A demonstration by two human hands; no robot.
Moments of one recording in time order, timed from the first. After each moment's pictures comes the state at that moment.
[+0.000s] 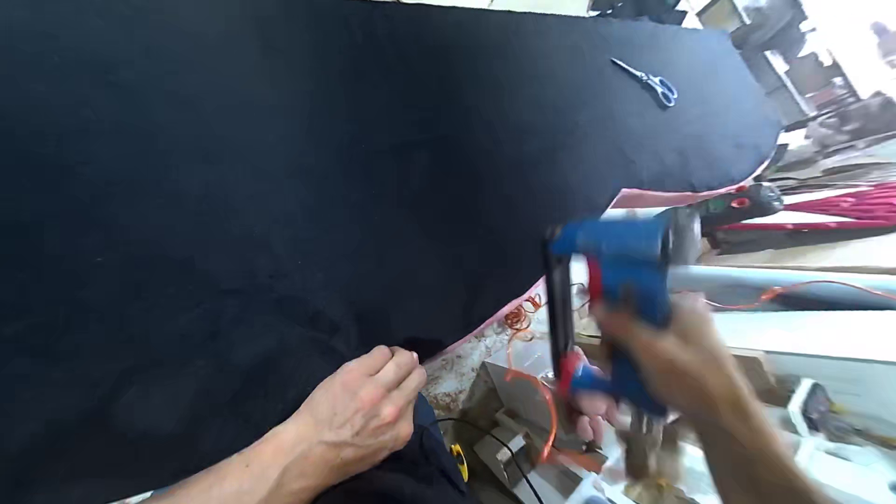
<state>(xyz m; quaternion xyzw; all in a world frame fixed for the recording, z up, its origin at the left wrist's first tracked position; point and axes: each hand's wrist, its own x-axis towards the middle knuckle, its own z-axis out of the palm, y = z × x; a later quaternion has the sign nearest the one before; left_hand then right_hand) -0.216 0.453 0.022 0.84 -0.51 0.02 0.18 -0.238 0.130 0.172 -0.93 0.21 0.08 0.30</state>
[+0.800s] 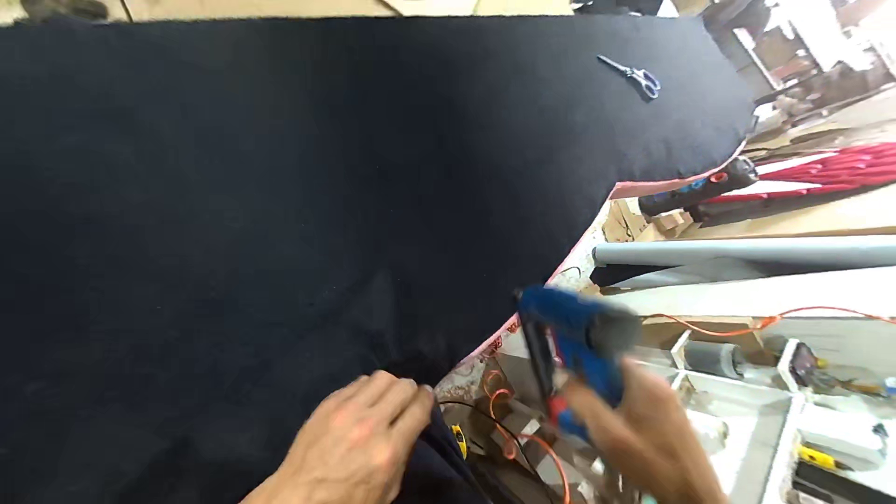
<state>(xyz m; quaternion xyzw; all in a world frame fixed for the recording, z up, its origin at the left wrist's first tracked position) -0.216 0.514 0.048 0.85 -0.41 -0.07 0.32 -0.295 0.233 0.162 -0.97 0.17 0.04 0.17</state>
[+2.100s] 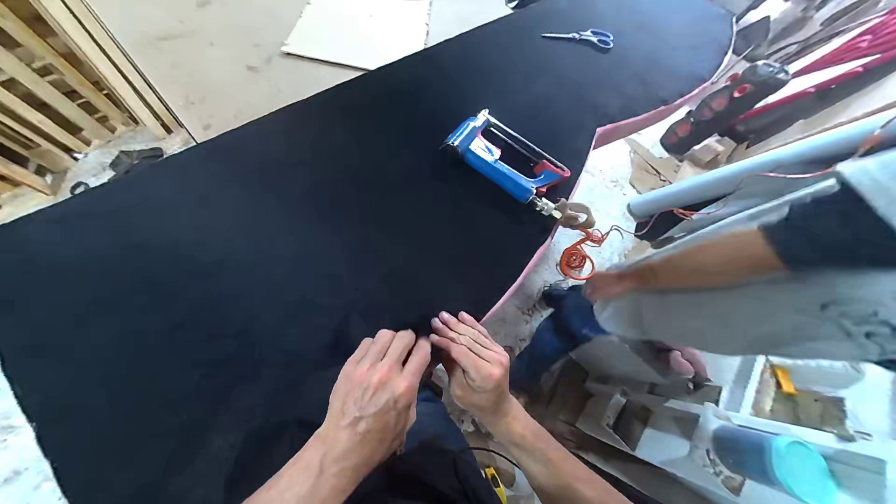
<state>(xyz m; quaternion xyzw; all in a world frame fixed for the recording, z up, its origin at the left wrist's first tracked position) -0.222 0.553 0.039 0.88 -0.44 0.03 0.17 -0.282 0.369 -0.046 -0.88 -0.05 -0.34 0.32</state>
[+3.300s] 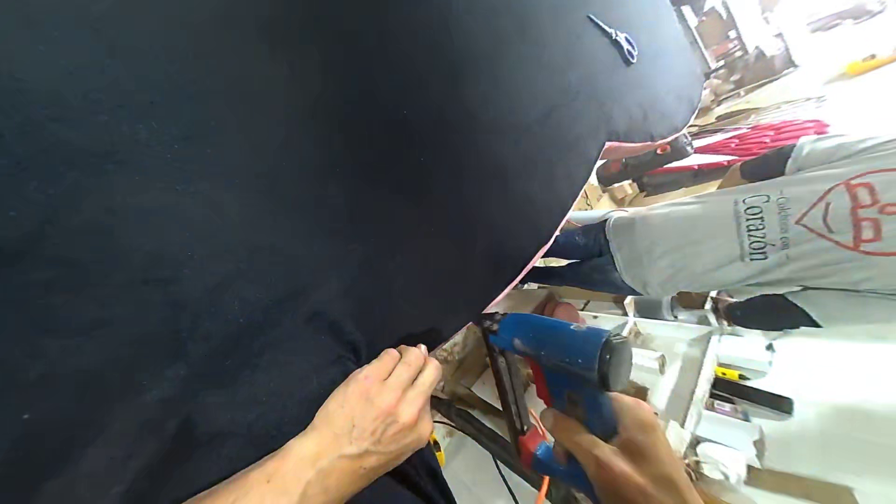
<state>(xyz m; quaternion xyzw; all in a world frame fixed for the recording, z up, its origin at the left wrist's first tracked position) -0.243 0.546 0.012 0.83 -0.52 0.04 0.23 -0.376 0.317 0.143 -0.88 0.28 0.10 0.36</state>
